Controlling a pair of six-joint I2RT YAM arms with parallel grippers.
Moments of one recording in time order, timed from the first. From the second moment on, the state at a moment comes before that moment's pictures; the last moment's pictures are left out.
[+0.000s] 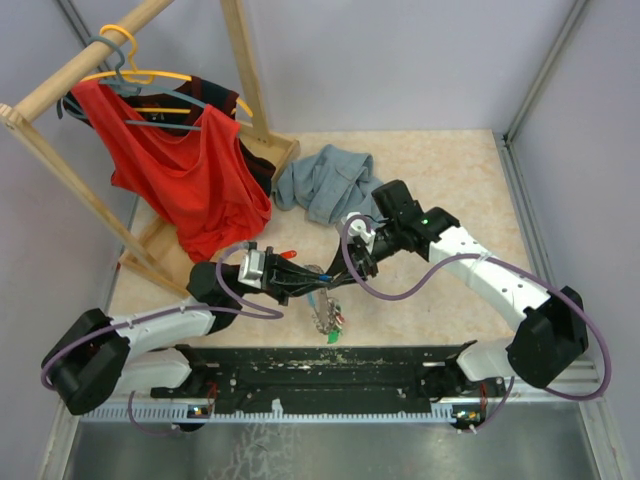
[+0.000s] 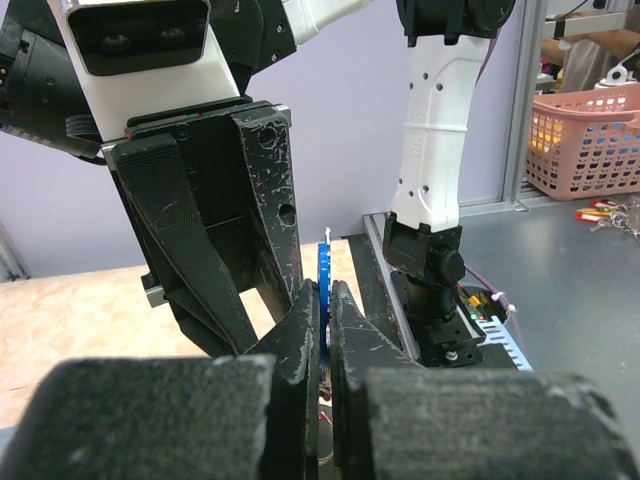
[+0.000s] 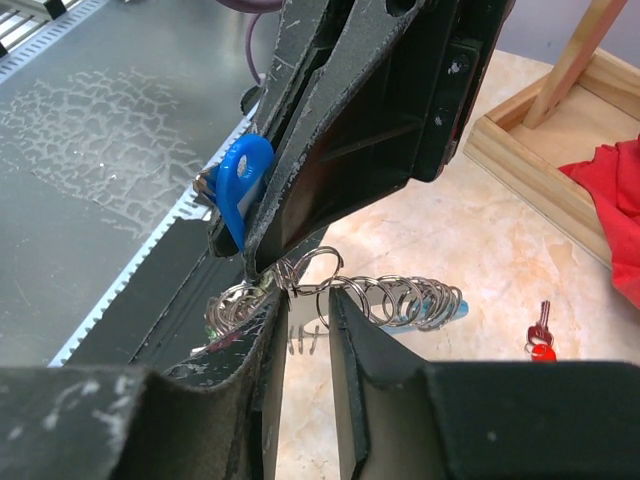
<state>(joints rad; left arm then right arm) -0.78 1.18 0.40 1.35 0.82 -0.29 0.62 1.34 1.13 -0.68 -1.31 -0.92</state>
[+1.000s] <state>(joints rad) -0.78 1.15 0.39 1.32 0.79 -0.26 0.62 1.34 1.13 -0.68 -1.33 -0.89</state>
